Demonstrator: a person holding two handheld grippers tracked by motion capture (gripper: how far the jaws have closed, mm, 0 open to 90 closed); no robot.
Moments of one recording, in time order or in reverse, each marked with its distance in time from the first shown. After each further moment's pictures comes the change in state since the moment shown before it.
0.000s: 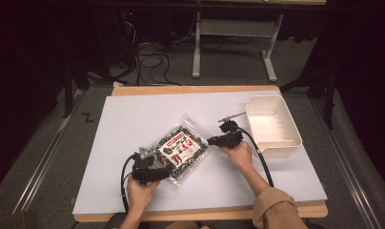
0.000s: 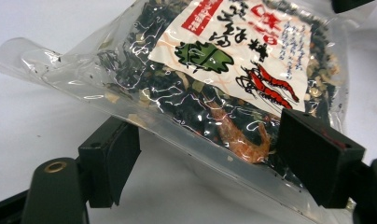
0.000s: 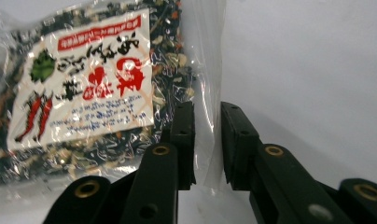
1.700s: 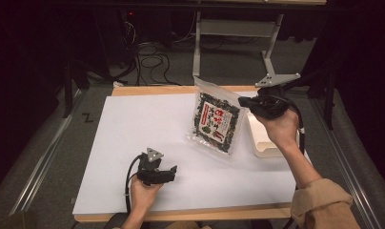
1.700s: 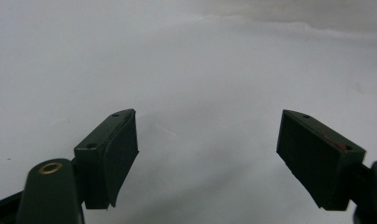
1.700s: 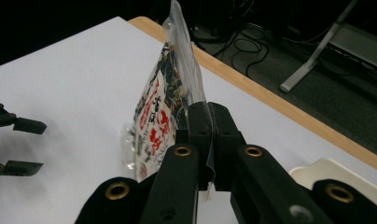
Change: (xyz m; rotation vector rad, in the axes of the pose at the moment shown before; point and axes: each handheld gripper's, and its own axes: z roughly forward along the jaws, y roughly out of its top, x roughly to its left) left arm -0.014 0.001 0.001 0.022 -0.002 0.127; right arm 0.045 0.060 -0.197 -0.276 -0.237 -0.306
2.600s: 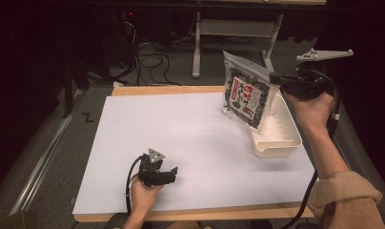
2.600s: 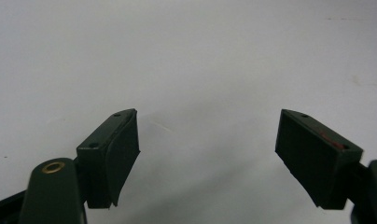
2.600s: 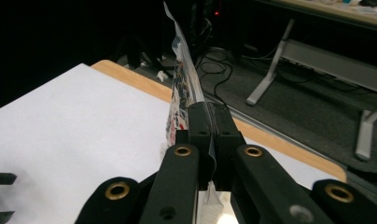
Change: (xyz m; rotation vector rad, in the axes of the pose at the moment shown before) left arm -0.005 -0.001 -0.002 0.007 -0.009 0.023; right arm -0.054 0.017 -0.061 -0.113 -0.121 0.126
